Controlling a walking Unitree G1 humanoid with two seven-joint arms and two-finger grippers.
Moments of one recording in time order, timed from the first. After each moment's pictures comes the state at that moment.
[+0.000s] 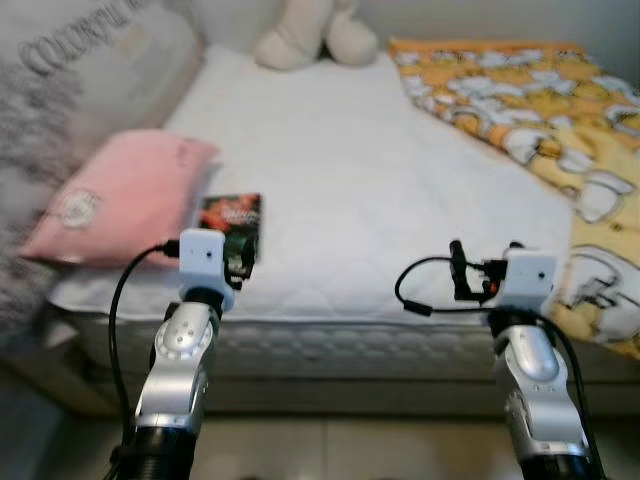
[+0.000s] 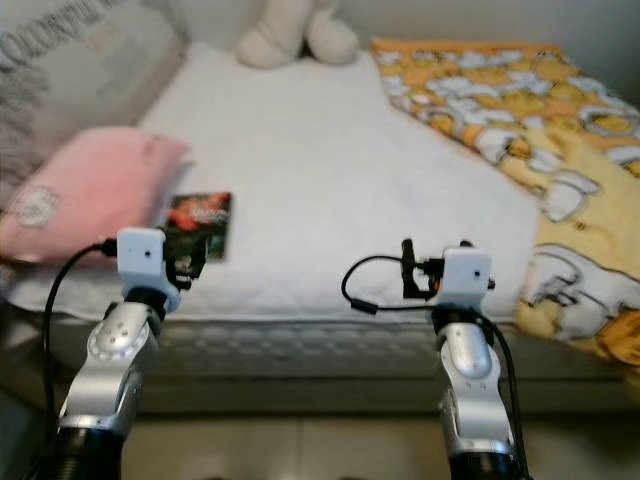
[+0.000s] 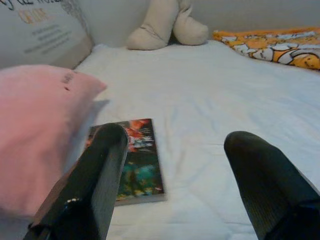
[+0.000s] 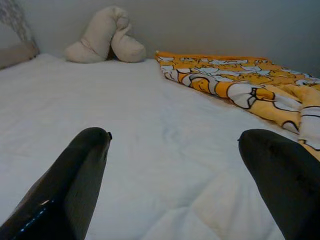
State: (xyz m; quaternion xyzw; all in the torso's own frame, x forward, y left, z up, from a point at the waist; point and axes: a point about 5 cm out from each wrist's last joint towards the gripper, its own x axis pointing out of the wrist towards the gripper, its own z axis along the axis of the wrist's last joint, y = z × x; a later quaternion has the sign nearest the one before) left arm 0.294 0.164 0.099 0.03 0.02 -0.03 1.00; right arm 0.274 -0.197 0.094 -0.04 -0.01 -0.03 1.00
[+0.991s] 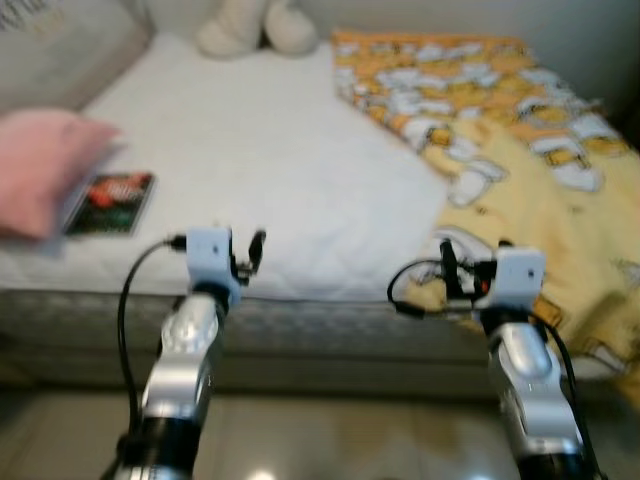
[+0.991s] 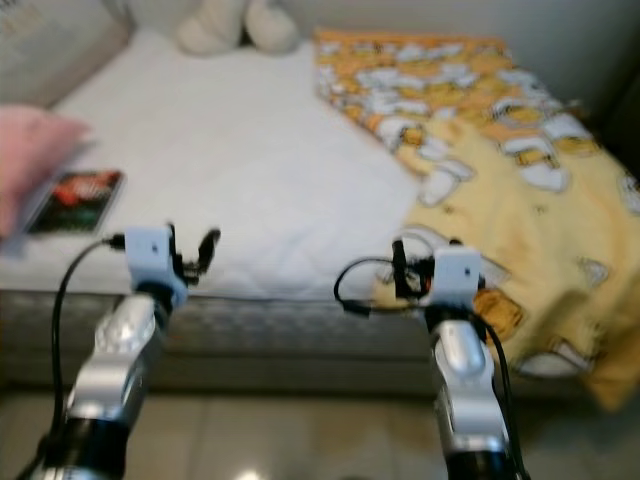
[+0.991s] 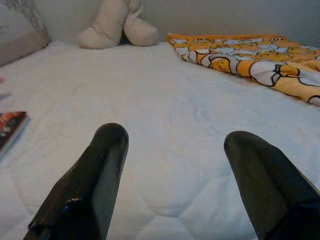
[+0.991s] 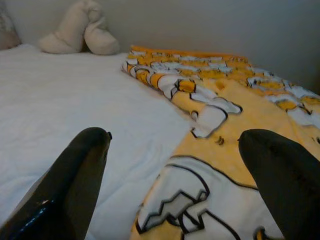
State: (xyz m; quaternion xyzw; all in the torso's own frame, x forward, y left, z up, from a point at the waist) left arm 0.302 0.161 0.099 0.01 0.01 -0.04 1.00; right arm 0.277 -0.186 0.092 -0.04 -0.02 0.00 1.00
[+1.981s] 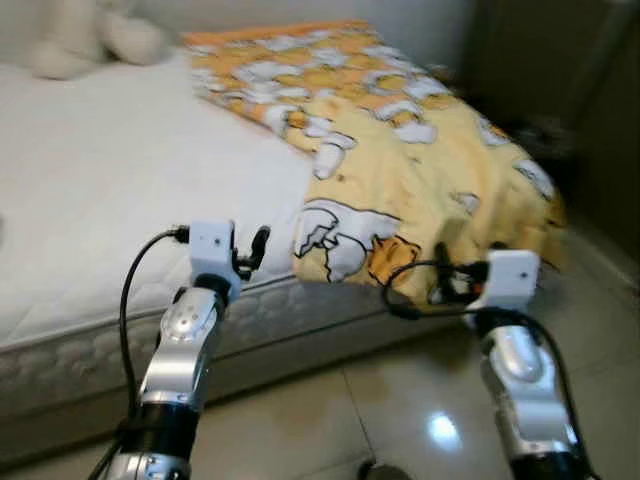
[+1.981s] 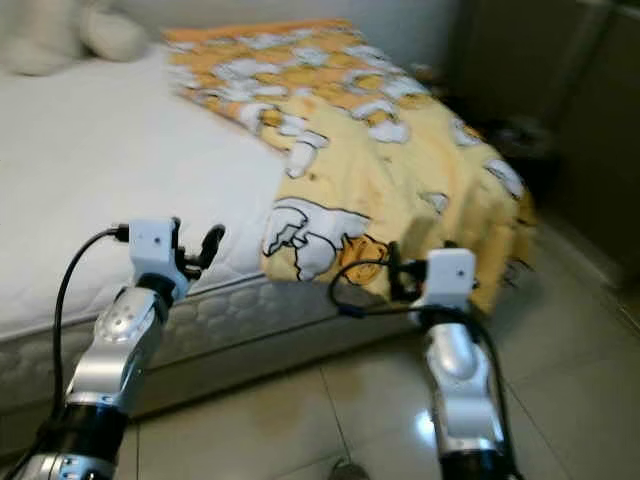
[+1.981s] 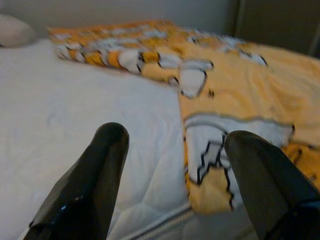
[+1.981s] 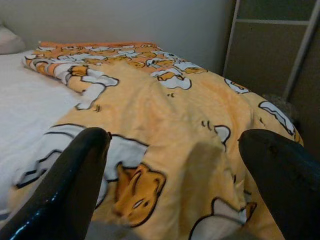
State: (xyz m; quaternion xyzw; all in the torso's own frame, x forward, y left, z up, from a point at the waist) left arm 0.310 0.163 0.096 0.01 0.04 -0.06 1.00; right arm 0.277 -0.178 0.089 -0.03 -0.01 0.01 1.00
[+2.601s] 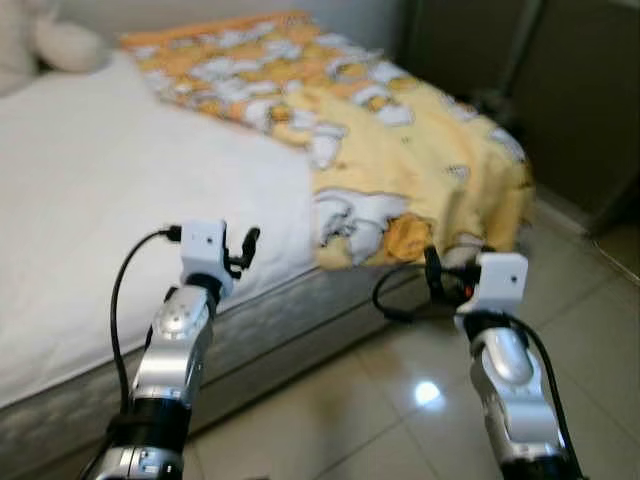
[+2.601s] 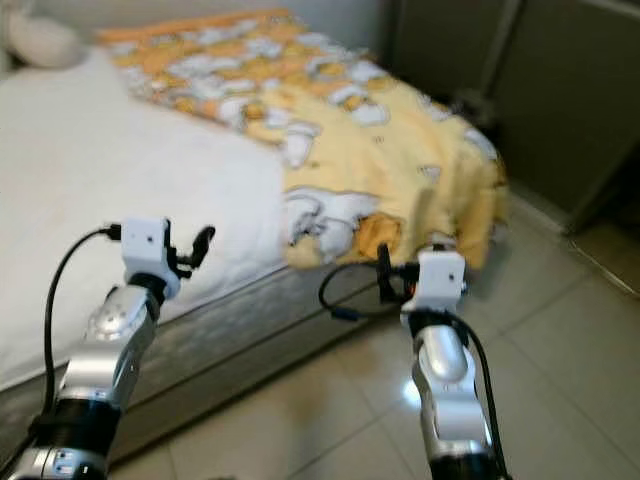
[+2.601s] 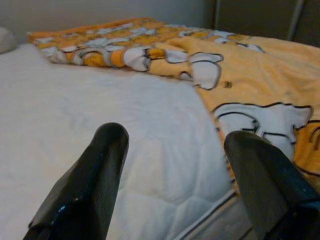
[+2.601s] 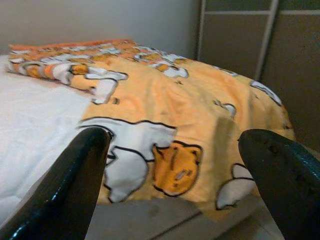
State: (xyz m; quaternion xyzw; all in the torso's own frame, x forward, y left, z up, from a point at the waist) left arm 0.314 0.168 0.099 0.03 0.03 -0.06 1.00; right arm 0.276 -0.174 0.088 -0.02 -0.01 0.00 1.00
